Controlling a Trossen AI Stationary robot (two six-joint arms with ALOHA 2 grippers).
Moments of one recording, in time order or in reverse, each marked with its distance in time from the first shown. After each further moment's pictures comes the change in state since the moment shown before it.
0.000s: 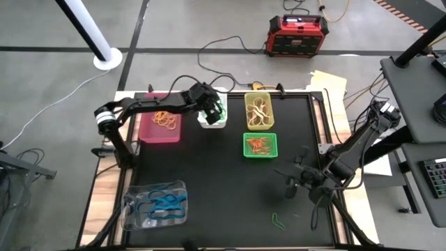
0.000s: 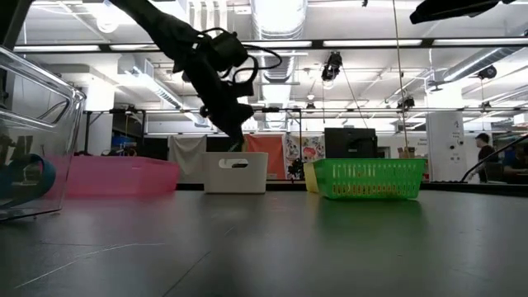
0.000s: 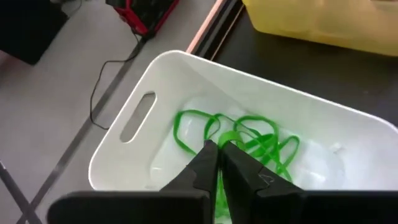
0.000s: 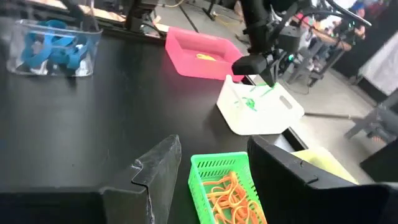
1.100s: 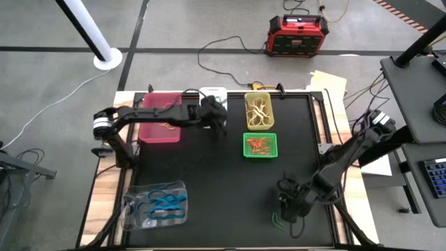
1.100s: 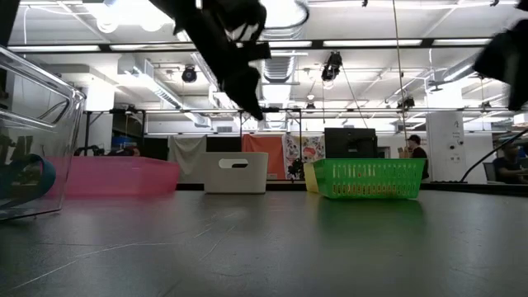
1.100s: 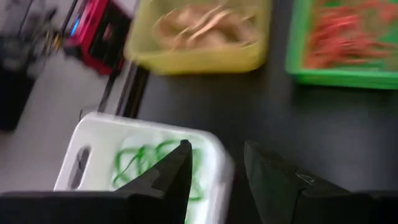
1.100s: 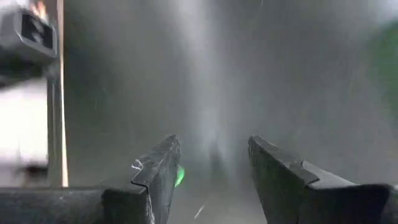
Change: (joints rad) left arm -0.254 -0.036 0.103 -0.172 -0.020 0.057; right arm -0.052 0.256 0.073 -0.021 -0.786 0.484
